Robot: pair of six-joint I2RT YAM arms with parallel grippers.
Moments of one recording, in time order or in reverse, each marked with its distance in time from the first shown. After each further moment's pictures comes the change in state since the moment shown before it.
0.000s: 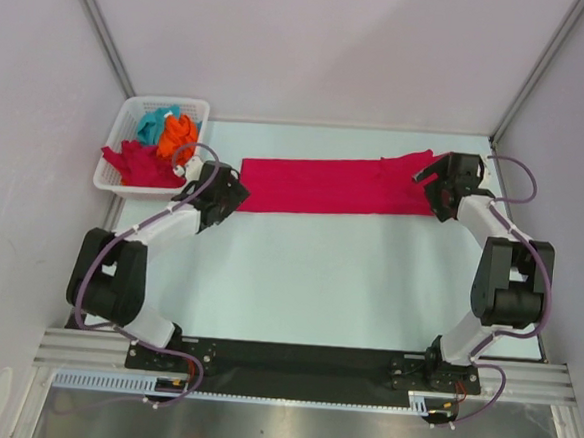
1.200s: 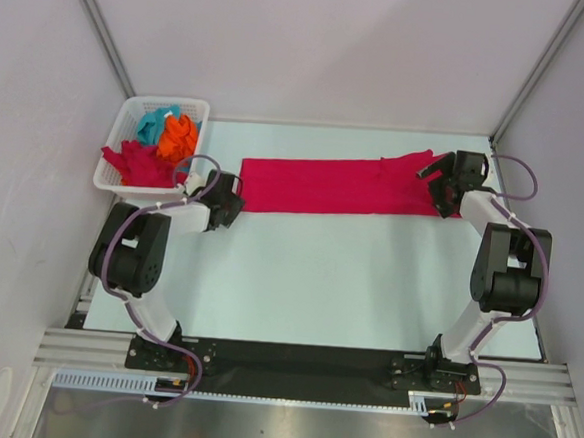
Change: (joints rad) left arm 0.043 0.220 -0.018 0.134 -0.002 -0.216; right arm -0.057 0.099 0.047 0.069 -0.055 -0.002
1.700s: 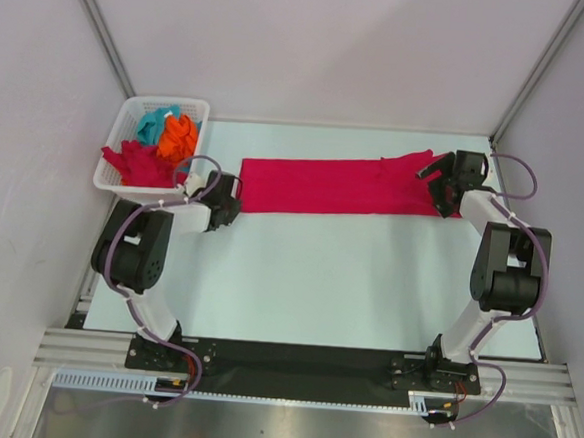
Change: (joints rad) left arm 0.007 0.040 0.010 0.039 -0.014 0.011; right arm 0.001 0.002 0.002 0.000 -0.003 -0.014
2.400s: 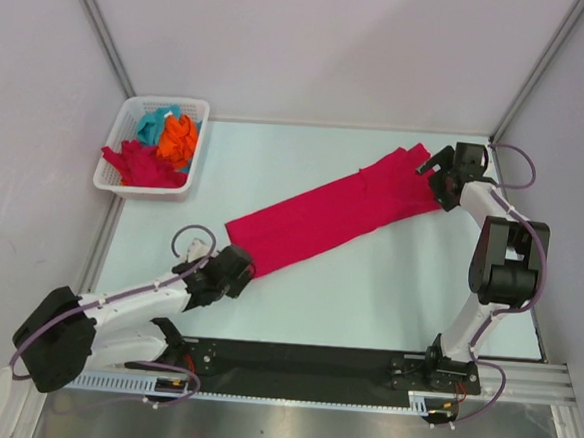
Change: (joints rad) left arm -0.476 -0.687 -0.463 -0.369 -0.110 -0.452; right arm 0.002 0.058 0.106 -0.062 0.004 -0.074
